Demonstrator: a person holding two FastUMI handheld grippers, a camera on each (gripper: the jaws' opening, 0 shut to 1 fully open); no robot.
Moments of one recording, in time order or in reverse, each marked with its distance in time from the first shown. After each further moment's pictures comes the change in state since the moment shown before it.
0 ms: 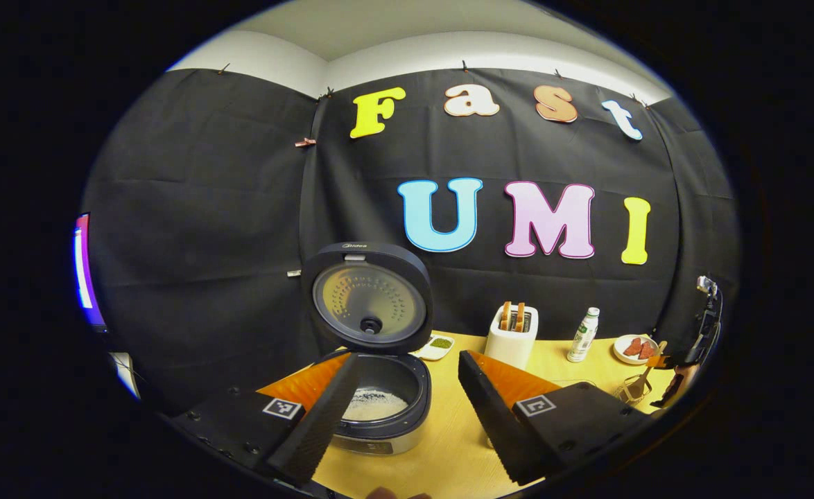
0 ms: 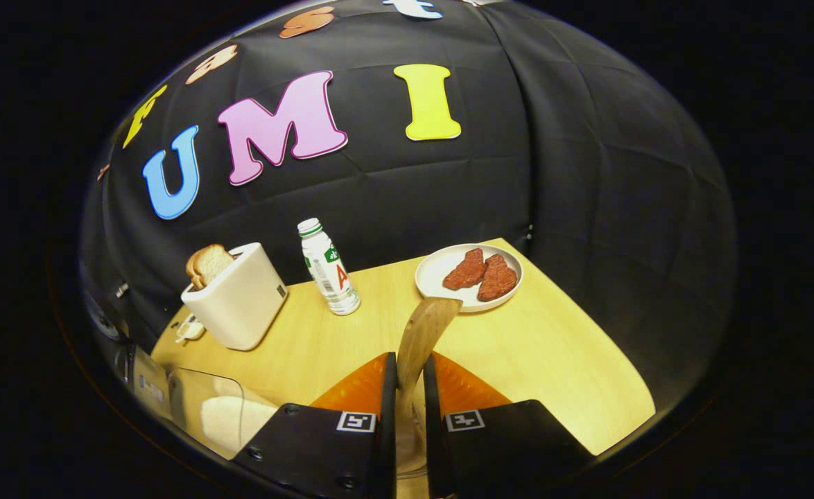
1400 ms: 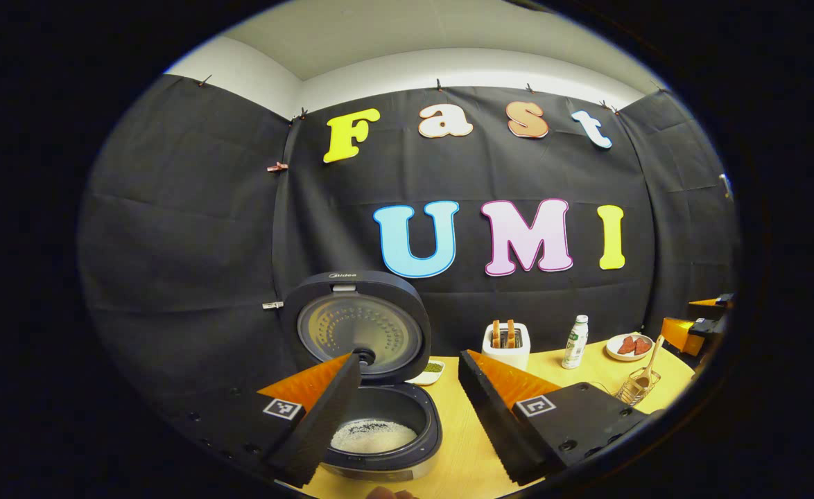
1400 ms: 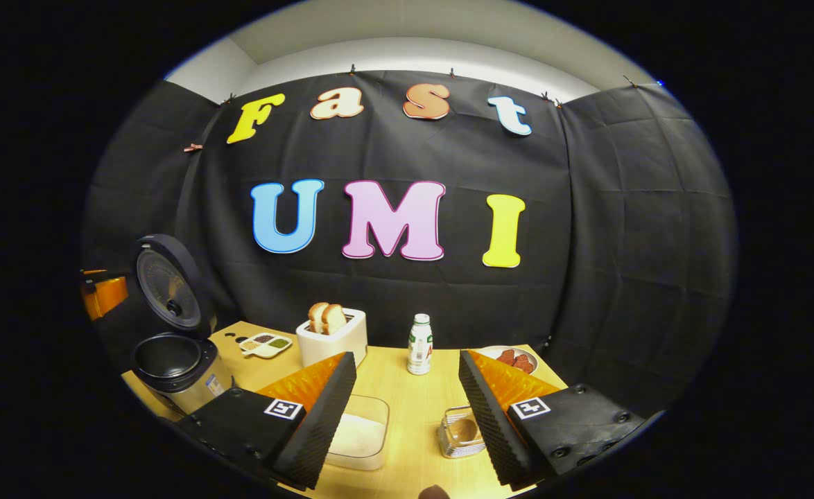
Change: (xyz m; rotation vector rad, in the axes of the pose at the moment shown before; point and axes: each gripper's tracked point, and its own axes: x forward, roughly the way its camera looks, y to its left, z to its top) left arm 0.026 0.015 0.021 0.065 -0.135 -0.126; right arm -0.185 0.129 0.058 -0.288 -0.390 0.115
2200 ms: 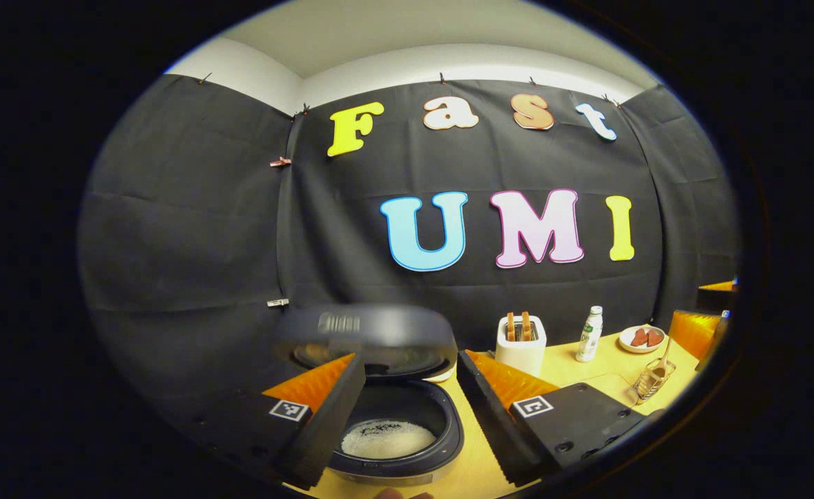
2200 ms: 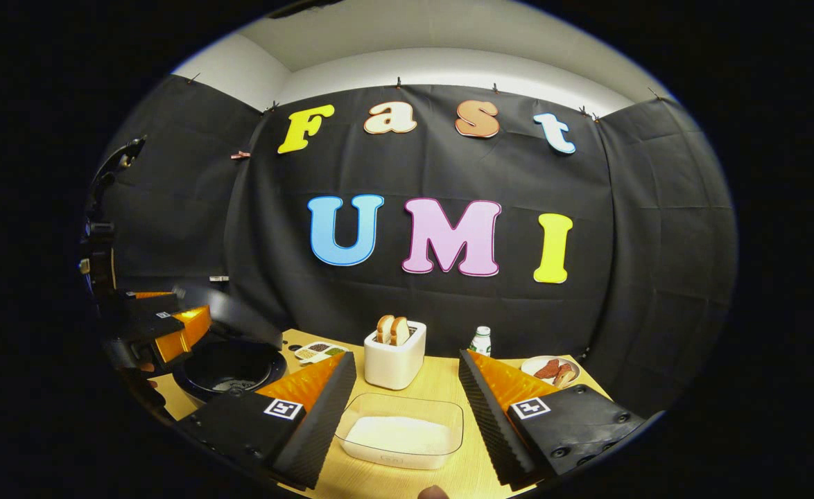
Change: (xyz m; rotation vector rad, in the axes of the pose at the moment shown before) left arm 0.021 0.026 -0.014 0.017 -0.003 0.016; right arm -0.066 0.130 0.036 -0.024 -0.082 0.171
